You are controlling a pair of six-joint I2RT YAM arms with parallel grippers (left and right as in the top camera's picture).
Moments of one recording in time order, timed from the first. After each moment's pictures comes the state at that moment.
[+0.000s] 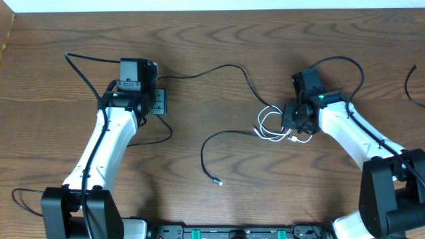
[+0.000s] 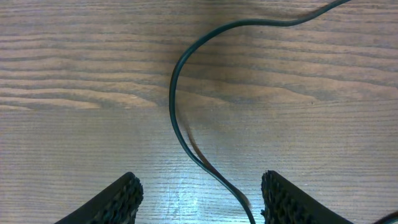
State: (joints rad) left arm -0.07 1.54 1.08 -0.61 -0.03 -0.02; right arm 0.25 1.69 1.04 -0.66 0.00 0.48
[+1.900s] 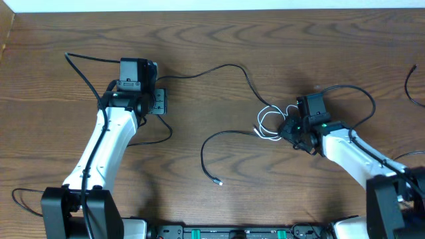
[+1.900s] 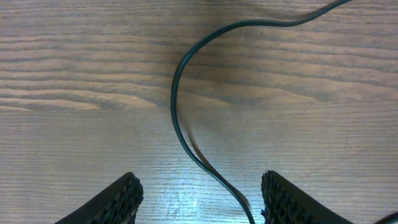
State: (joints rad) left arm -0.07 1.54 1.08 -0.61 -0.03 -0.02; right arm 0.25 1.58 0.73 -0.33 -0.13 0.81
